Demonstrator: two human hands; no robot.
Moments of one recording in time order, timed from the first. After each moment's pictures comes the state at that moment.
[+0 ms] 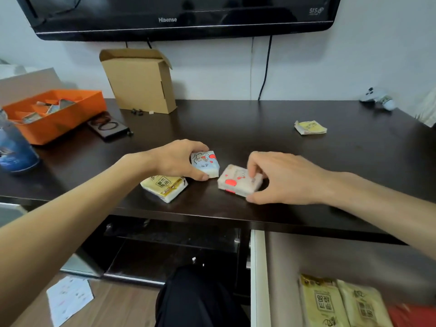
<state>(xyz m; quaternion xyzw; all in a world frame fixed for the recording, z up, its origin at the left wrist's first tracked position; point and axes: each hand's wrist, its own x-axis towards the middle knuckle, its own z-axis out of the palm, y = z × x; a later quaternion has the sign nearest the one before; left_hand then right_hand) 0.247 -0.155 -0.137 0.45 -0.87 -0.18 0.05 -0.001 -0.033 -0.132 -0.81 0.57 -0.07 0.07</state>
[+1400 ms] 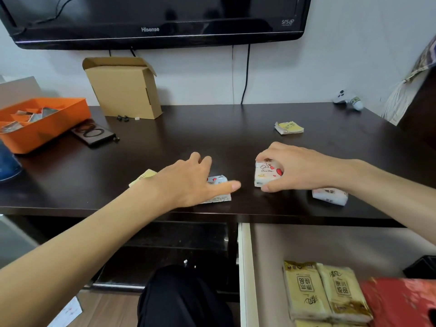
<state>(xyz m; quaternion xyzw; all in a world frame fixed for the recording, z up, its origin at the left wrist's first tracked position) 0.203 -0.075 -0.145 0.49 -0.87 -0.04 0.00 -0.060 -0.028 -0.131 -0.76 0.64 -0.01 0.06</state>
